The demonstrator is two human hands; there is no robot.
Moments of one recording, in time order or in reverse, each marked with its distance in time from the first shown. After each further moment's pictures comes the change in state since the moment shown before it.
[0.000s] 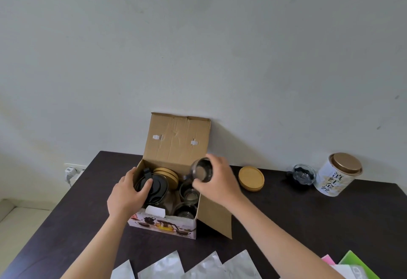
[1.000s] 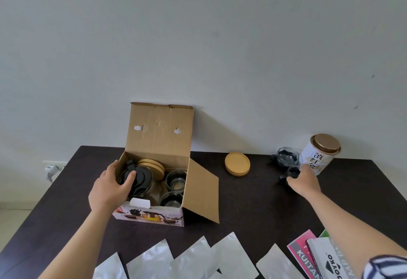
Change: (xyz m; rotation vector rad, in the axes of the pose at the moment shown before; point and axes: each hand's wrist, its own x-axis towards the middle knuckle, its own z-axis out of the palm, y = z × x) left_hand 0.000 -0.001 0.003 -0.005 -0.017 0.009; right_hand -0.046 0.254 -0.130 -0.211 0.253 0.757
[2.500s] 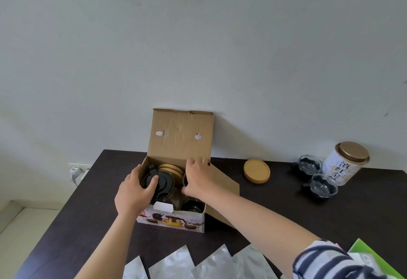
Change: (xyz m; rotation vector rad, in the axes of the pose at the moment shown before) left_hand 0.001 0.001 0.000 -0.016 0.026 -0.022; right_hand -0.173 -0.267 0.137 -0.438 -0.163 -0.906
